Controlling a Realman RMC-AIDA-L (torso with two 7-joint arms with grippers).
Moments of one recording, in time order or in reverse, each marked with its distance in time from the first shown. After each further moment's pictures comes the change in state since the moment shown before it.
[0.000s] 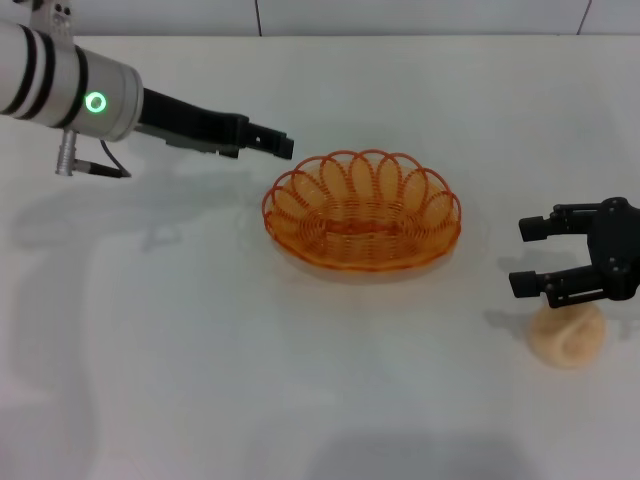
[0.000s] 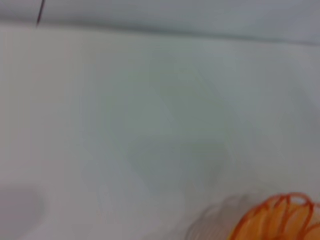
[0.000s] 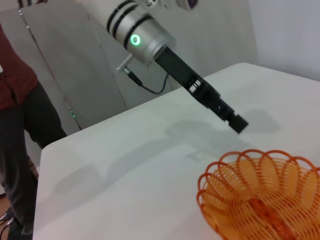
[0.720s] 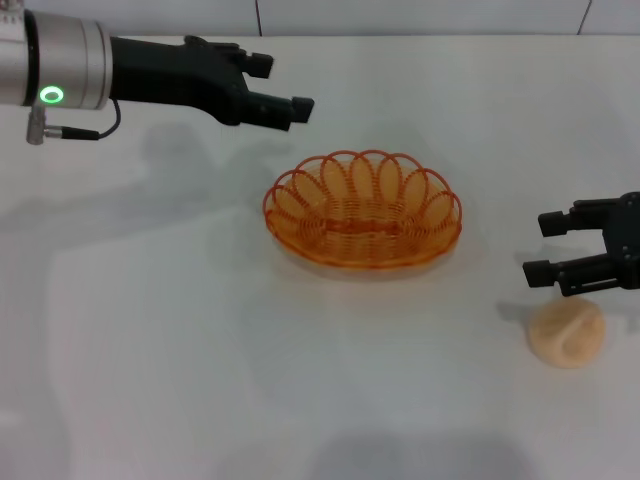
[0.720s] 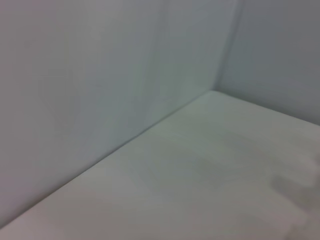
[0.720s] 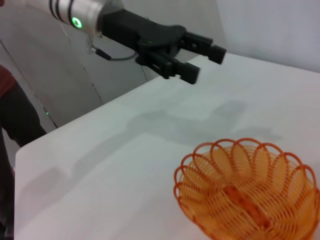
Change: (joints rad) left arm 0.104 0.030 0.000 0.094 -0.364 0.109 0.729; right arm -0.035 0.011 -0.011 -0.141 -0.035 0.005 0.164
